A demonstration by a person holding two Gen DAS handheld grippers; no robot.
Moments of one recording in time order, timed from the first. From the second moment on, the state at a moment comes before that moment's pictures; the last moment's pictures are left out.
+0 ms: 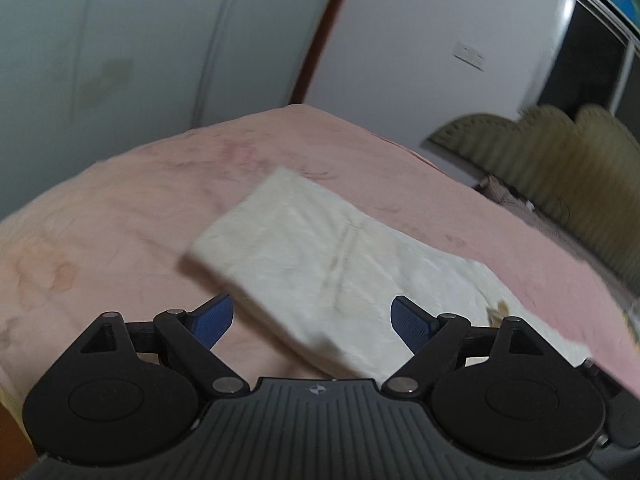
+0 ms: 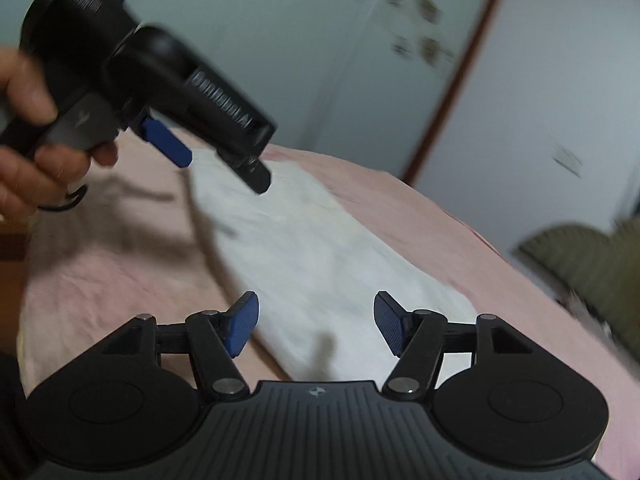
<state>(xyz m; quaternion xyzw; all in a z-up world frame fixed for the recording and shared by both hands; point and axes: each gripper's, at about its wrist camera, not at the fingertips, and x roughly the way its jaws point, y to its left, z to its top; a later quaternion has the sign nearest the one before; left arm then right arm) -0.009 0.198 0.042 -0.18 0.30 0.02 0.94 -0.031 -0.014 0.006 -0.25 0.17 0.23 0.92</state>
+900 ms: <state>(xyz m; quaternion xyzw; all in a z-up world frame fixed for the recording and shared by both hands) 0.097 0.259 -0.020 -0.48 0.33 -0.04 0.81 0.046 -0.037 0.045 -0.06 0.19 0.35 0.92</state>
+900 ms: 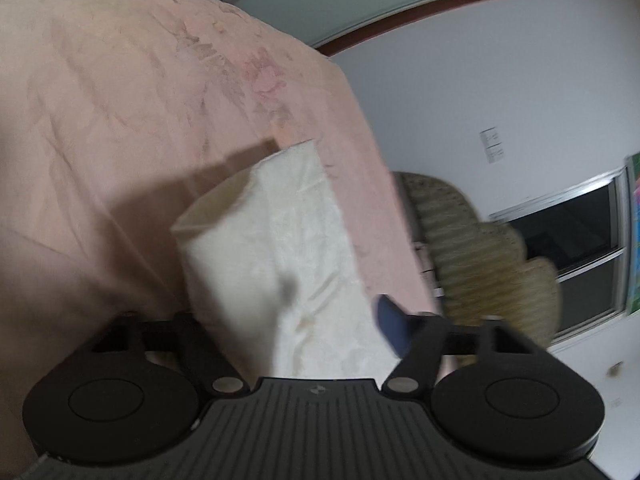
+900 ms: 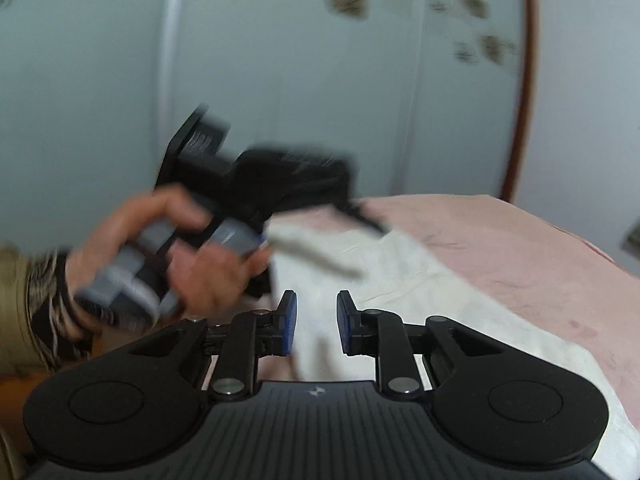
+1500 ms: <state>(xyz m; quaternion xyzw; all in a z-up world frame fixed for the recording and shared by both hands) 0.044 0.084 0.086 -0.14 0.22 -0.13 0.96 0.126 -0.133 0.028 0.14 0.29 0.25 0.91</state>
